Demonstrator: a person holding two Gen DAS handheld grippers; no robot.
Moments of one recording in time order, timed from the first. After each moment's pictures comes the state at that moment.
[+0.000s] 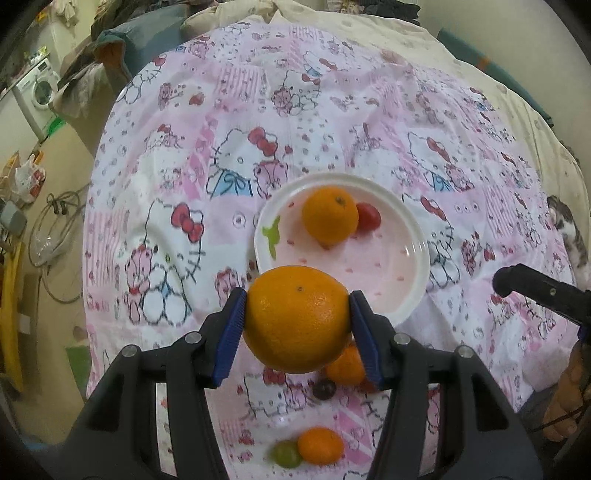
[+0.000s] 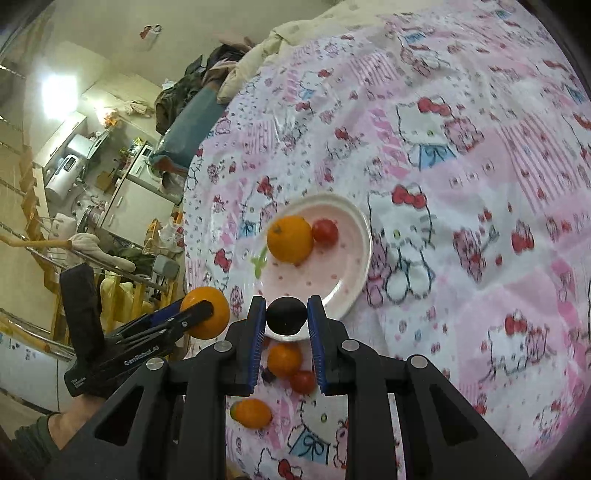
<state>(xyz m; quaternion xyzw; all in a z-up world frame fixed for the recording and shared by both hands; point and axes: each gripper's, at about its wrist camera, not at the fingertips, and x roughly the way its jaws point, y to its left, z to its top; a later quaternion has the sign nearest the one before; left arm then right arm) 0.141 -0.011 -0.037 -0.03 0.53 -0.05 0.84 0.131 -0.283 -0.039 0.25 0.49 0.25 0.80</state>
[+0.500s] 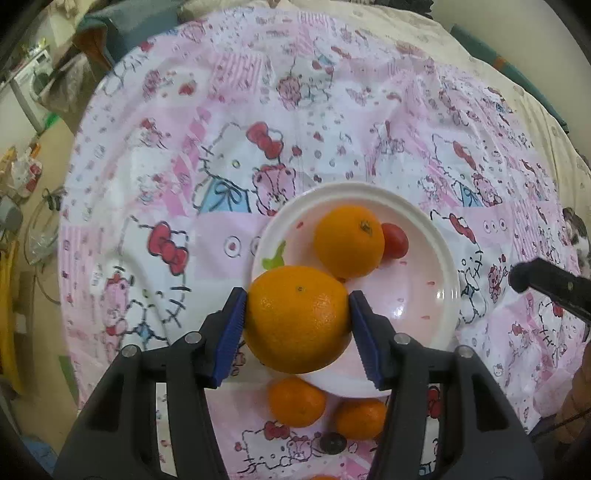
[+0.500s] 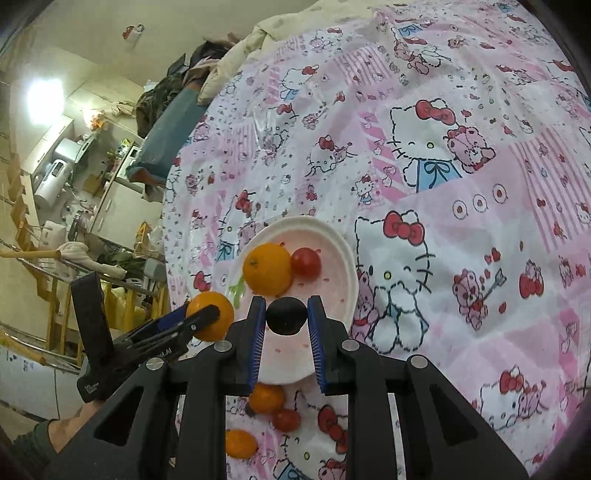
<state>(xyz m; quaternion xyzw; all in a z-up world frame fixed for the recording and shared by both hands) 0.193 -0.012 -0.077 -0.04 0.55 -0.04 0.83 0.189 -0.283 -0.060 0.25 0.51 0.23 0.79</state>
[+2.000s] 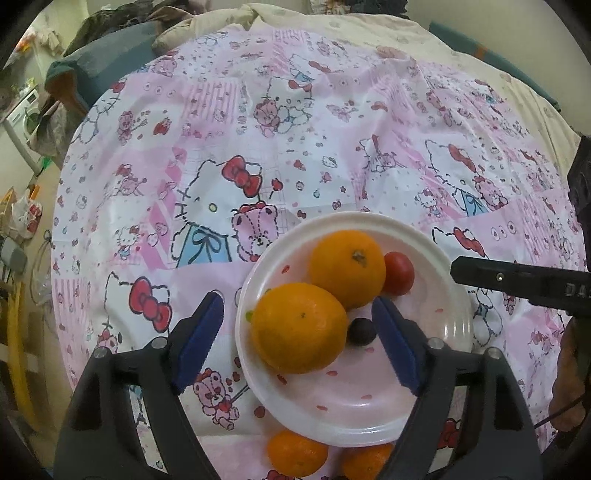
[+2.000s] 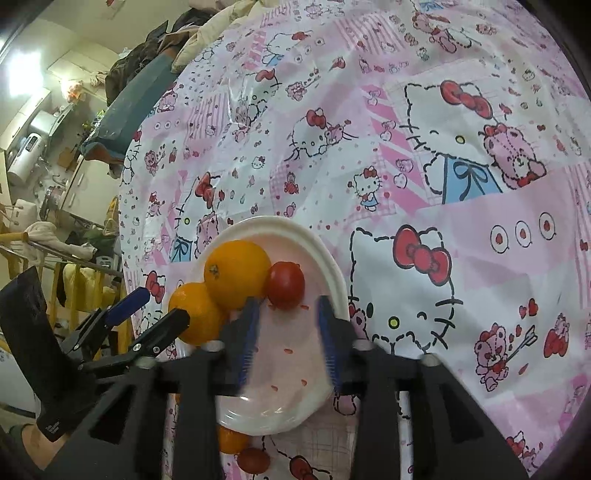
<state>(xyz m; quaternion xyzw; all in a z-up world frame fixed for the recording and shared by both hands) 0.214 -0.033 -0.082 0.01 0.51 -0.06 0.86 0.241 -0.248 -0.102 0.19 0.56 0.21 0.78</state>
